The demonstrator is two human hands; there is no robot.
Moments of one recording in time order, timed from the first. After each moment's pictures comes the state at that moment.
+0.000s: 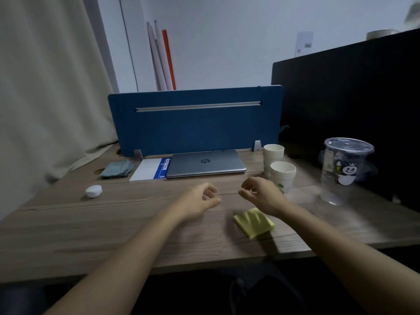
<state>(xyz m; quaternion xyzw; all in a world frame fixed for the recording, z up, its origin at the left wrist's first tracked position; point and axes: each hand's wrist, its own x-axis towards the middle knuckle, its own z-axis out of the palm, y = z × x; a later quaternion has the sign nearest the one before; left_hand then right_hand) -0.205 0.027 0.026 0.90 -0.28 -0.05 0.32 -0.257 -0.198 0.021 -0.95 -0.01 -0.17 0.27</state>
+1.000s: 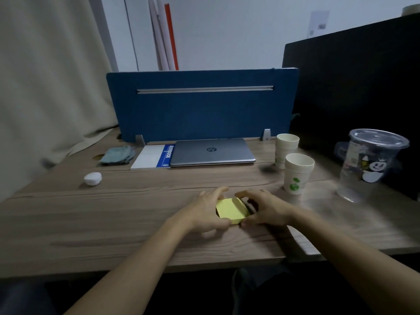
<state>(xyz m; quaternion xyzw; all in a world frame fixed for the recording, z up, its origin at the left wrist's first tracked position) -0.192 0.033 -0.018 0.91 -0.32 -0.10 0.25 -0.242 -0.192 -0.010 -0.97 -0.10 0.05 0.22</state>
